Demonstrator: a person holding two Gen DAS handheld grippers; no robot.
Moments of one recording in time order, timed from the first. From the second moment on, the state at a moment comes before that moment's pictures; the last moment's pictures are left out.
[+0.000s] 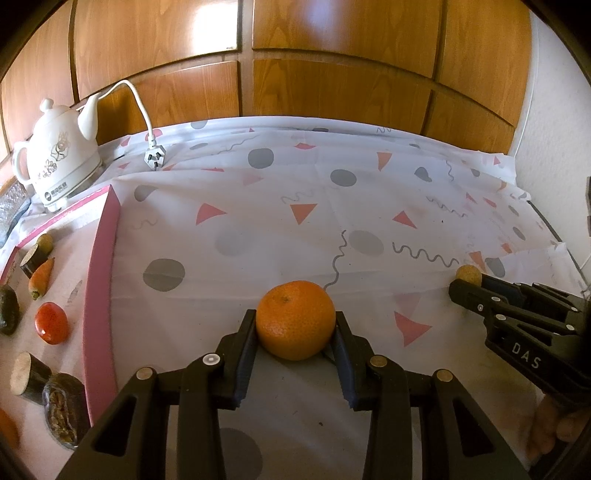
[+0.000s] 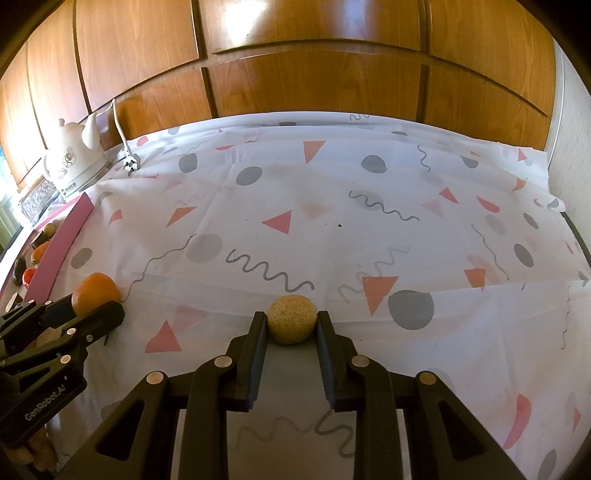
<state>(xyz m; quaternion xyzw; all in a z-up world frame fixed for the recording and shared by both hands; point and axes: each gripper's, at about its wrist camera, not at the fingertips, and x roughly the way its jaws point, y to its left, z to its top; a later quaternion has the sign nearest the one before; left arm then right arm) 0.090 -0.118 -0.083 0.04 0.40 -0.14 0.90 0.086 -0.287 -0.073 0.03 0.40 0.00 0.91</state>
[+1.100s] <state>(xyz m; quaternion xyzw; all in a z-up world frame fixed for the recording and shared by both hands) 0.051 0.034 -0.005 -0.04 0.35 0.01 0.93 0.104 -0.190 -0.021 -0.01 0.38 0.11 0.92</state>
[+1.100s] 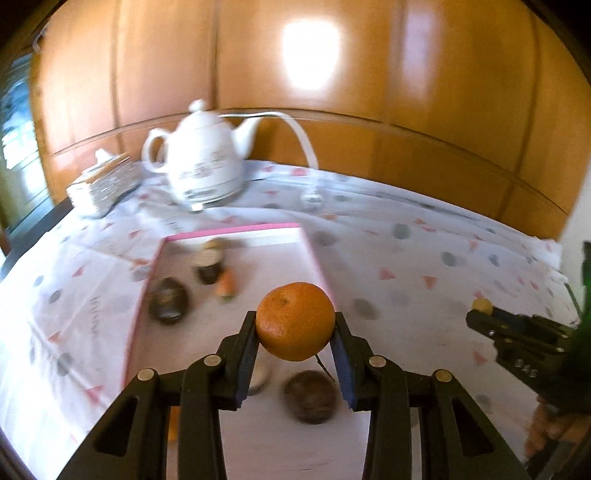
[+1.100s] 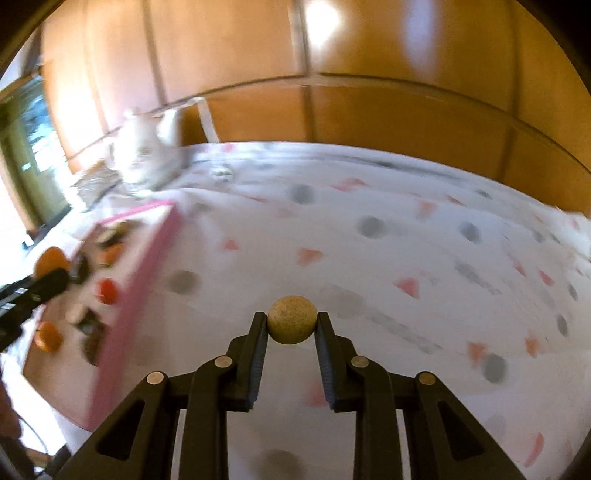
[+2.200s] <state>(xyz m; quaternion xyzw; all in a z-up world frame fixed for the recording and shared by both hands) 0.043 0.108 -0.032 -0.10 0.37 0.09 0.92 0.163 0.001 -0.012 -0.05 0.41 0.28 0.87</state>
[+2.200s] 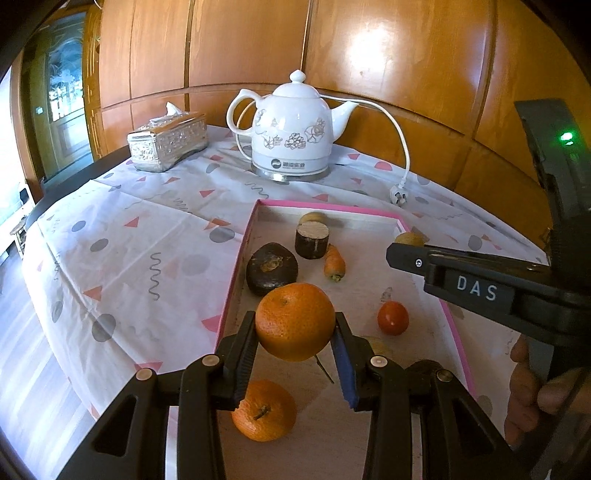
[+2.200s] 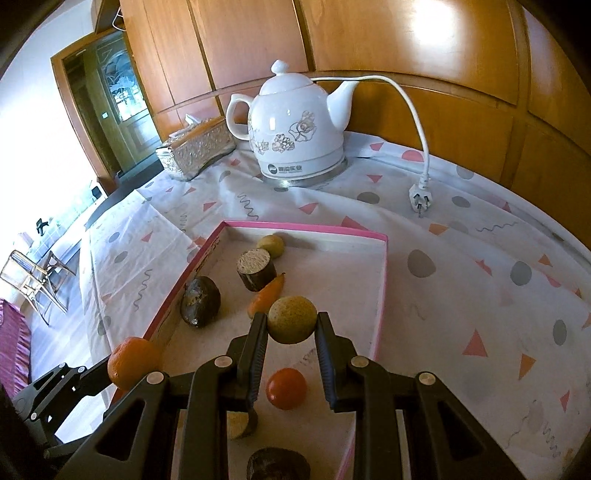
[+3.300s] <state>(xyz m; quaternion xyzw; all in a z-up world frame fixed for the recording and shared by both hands) 0.014 0.091 -0.008 -0.07 0.33 0.10 0.94 0.110 -0.035 0.007 -0.05 0.36 0.22 0.91</state>
